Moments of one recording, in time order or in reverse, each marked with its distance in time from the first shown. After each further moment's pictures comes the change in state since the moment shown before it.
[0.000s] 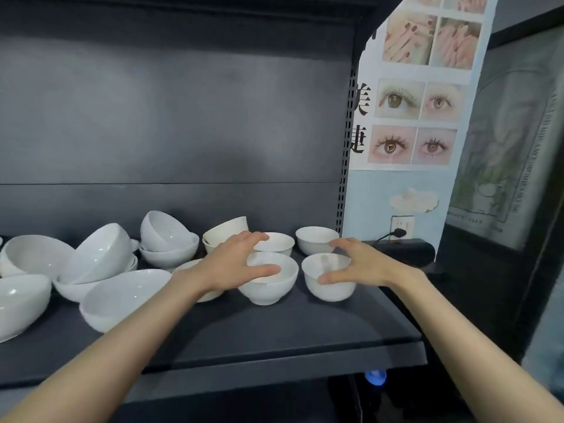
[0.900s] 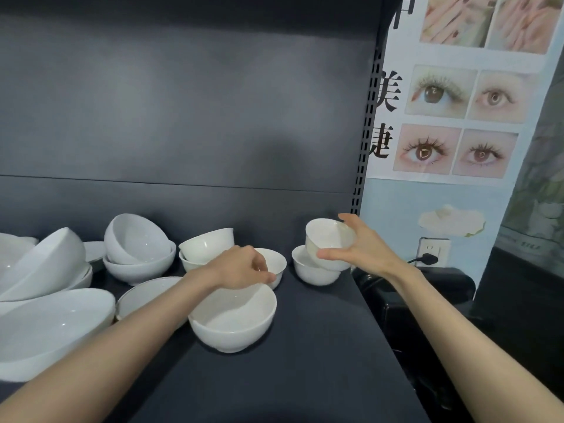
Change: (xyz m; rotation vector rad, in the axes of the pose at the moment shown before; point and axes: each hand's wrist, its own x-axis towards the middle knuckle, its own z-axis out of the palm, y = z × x) left_hand 0.109 -0.009 0.038 0.039 -0.149 -0.281; right_hand 0.125 0.060 -0.034 0.336 0.198 -0.137
